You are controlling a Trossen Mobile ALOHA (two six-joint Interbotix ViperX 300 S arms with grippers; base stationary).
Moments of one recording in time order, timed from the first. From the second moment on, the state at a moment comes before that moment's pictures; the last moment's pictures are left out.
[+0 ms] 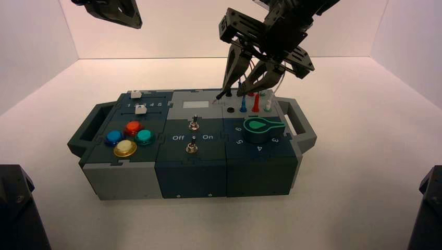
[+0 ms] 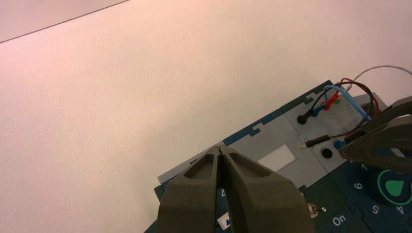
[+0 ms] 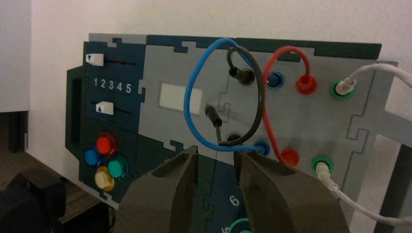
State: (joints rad) left arm -0.49 -0.54 1.01 -0.04 0.33 0.02; right arm 0.73 -0.07 0.87 0.72 0.28 -0.01
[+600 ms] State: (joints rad) left arm -0.49 -0.54 1.01 -0.04 0.33 0.02; right arm 0.78 -0.06 0.87 0.74 0.22 -0.01
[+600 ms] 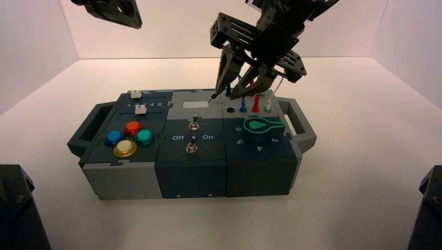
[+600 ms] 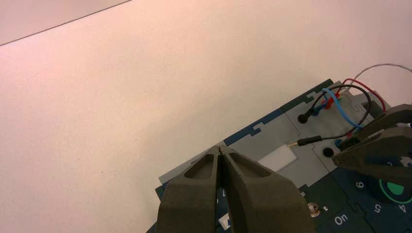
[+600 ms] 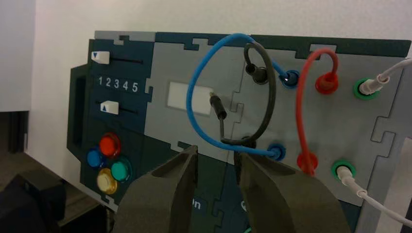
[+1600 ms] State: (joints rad) left arm -0.49 -0.54 1.01 -0.03 0.33 0.02; right arm 0.91 -0.07 0.95 0.75 0.02 0.02
